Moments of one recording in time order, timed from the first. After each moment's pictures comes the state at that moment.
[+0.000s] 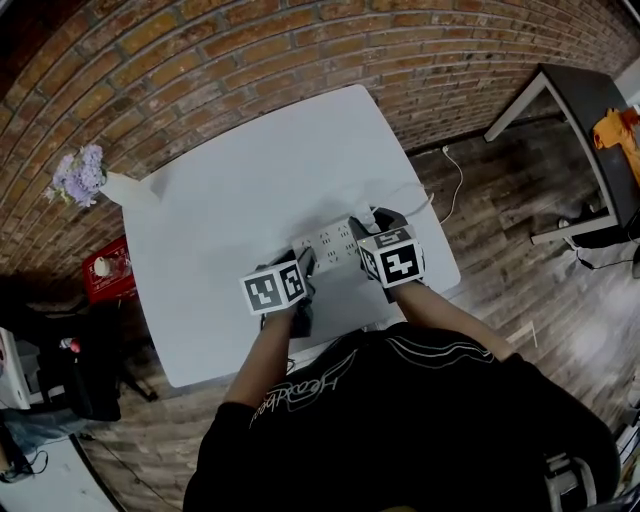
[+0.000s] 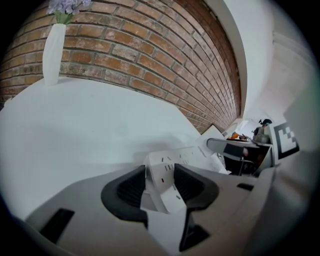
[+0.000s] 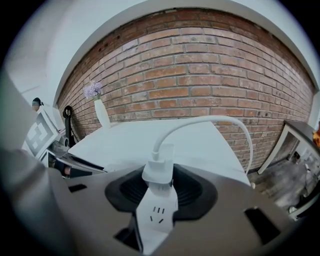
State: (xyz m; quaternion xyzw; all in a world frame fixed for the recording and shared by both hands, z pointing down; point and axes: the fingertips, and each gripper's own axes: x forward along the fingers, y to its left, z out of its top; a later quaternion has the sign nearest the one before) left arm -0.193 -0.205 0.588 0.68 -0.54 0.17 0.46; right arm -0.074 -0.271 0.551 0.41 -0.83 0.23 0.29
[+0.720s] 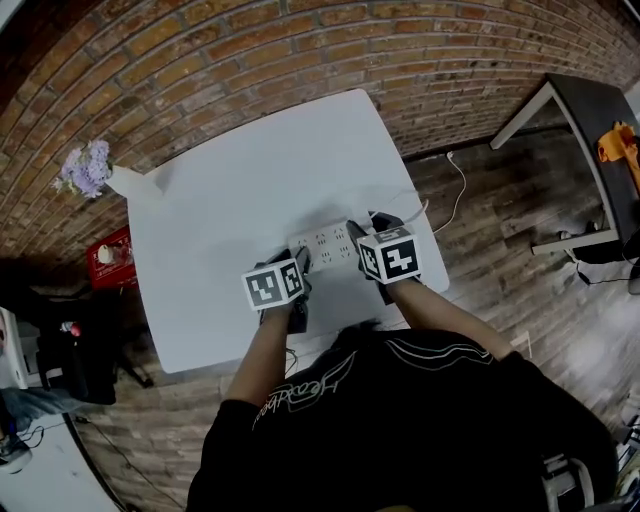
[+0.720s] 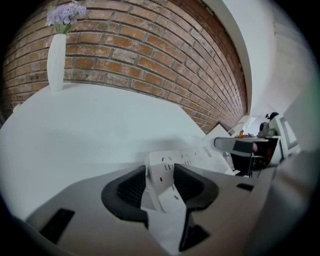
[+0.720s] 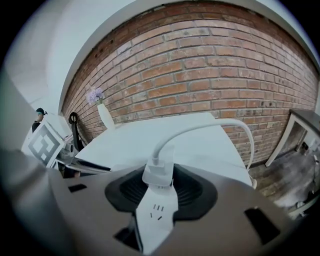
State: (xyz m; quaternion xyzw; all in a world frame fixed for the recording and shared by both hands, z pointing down) left arm -0.182 -0.203 0.584 0.66 -0.57 0.19 0.45; right arm -0.056 -0.270 0.548 0.38 -0.84 0.27 0.29
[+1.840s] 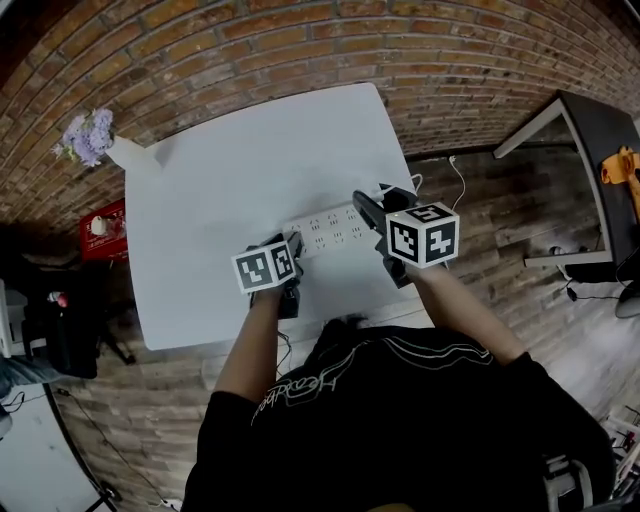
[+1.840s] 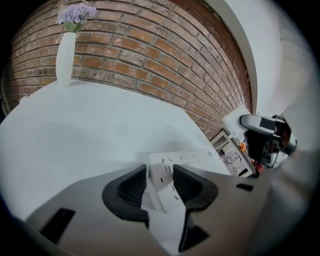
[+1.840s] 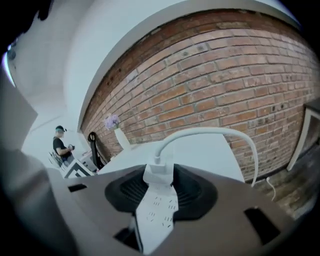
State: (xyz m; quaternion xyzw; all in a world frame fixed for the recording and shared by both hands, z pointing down) left arm -0.188 -0.205 0.582 0.64 -0.59 0.17 0.46; right arm -0.049 -0.290 0.469 0.31 -0.89 0.28 0.19
